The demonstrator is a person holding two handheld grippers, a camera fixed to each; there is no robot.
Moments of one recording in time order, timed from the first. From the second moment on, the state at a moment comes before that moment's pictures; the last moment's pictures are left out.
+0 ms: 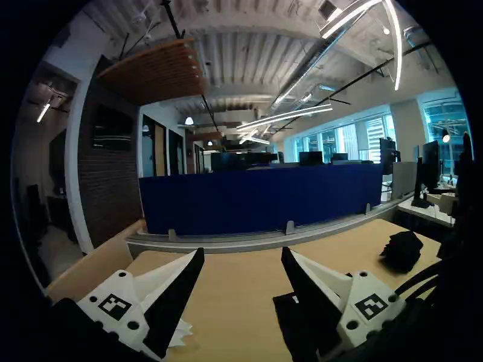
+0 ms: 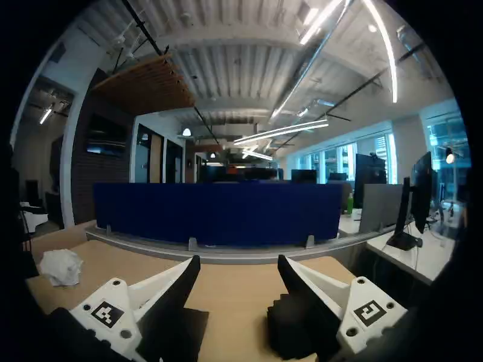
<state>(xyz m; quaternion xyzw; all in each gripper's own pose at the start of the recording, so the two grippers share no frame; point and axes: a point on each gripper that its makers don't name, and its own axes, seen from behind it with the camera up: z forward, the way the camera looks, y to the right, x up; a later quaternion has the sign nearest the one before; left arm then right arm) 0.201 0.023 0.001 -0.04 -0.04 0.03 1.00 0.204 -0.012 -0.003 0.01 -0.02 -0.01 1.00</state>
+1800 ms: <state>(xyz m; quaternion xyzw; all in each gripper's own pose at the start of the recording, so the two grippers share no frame) -0.070 0.119 -0.058 -0.30 -0.32 0.17 0.88 -0.046 -0.107 -0.060 0.27 -0.32 -0.13 0.90</state>
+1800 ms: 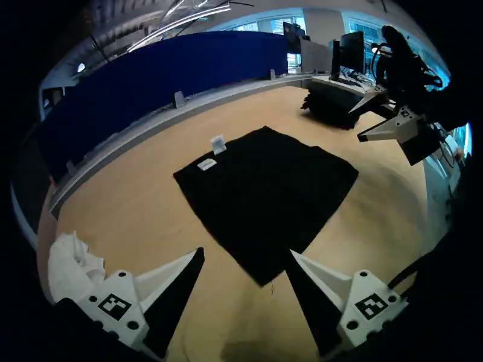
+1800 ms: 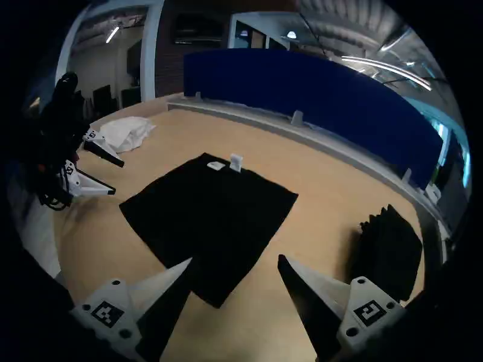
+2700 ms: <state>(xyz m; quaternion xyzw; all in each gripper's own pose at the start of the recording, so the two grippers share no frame) -0.129 0.129 -0.076 -0.32 -0.40 0.17 0.84 -0.133 -0.099 -0.095 0.28 -0.41 -0.13 0.86</state>
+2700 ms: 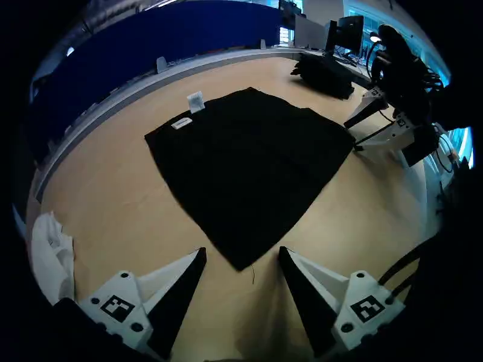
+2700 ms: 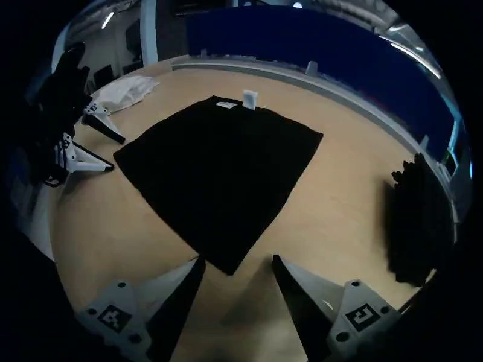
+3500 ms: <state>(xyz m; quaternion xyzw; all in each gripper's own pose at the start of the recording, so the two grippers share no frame) -0.131 0.133 -0.077 -0.30 -0.40 0.16 0.85 -0.133 -0.101 -0.098 0.28 -0.41 -0.13 0.86</state>
